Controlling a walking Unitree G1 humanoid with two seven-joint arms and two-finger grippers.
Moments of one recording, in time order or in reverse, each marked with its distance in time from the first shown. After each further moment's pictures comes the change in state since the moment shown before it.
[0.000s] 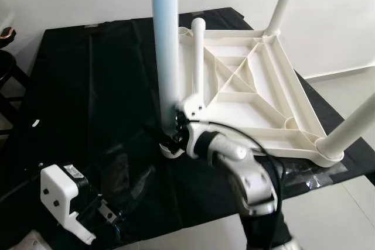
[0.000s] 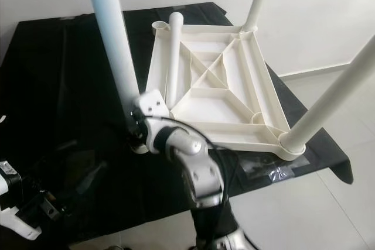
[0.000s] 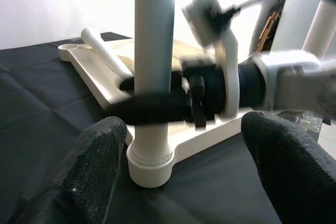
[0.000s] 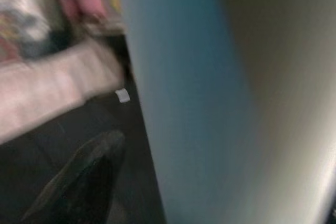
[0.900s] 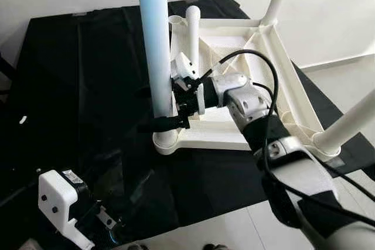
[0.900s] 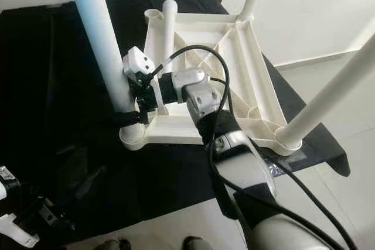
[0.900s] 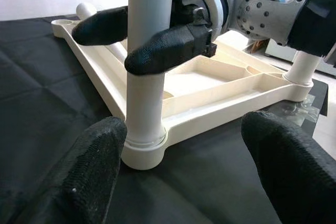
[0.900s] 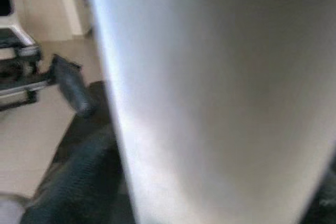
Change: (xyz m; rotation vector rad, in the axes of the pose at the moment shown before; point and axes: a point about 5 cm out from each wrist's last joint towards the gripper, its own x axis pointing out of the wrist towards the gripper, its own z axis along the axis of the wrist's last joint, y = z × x) left arm -0.008 -0.006 0.001 -0.013 0.037 0.027; right arm 0.021 -0.053 0.033 -0.180 0.097 0.722
